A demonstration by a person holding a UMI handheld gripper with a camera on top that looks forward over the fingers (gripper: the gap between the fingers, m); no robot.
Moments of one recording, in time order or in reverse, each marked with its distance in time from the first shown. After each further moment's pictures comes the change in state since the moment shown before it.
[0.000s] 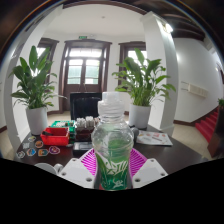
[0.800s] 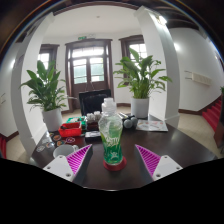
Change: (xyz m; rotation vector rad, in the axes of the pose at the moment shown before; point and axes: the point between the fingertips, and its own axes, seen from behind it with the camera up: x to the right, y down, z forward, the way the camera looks) arm 0.015 0.017 -0.115 -0.064 -0.116 0.092
